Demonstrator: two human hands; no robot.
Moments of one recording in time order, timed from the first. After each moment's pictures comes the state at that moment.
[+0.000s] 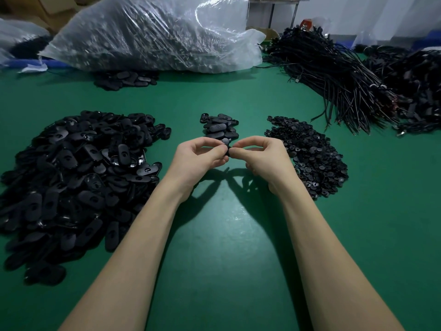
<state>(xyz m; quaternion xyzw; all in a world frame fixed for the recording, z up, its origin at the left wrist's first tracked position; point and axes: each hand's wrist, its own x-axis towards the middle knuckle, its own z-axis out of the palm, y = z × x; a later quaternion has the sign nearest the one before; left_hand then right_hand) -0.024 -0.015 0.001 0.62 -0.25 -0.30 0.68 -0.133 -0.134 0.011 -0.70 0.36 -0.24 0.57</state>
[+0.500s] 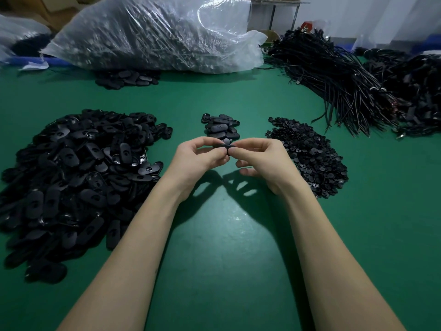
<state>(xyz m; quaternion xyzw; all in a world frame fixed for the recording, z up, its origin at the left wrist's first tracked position) -0.019 -0.013 -0.001 0.59 -0.24 -0.33 0.70 -0.138 -0.136 0.012 -0.67 0.29 -0.21 0.65</state>
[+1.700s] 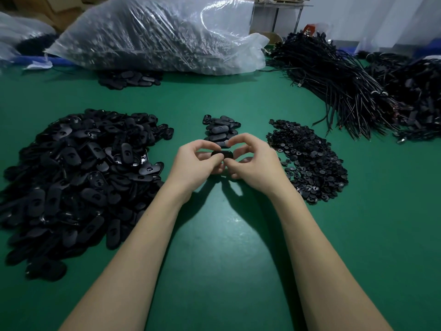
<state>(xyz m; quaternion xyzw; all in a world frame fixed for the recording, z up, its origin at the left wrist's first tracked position) -0.019 -0.016 -0.010 0.69 -0.25 -0.25 0.63 -0.128 -0.130 -0.002 -0.81 0.27 -0.25 0.46</state>
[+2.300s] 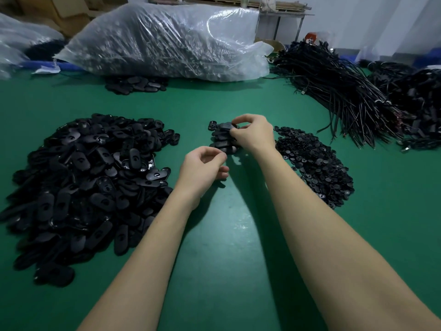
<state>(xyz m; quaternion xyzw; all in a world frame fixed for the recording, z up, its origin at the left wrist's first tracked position) -0.017 -0.022 -0.014 0.67 -0.20 -0.26 0.67 -0.051 -0.169 0.027 -0.80 0.40 -0.24 0.38</state>
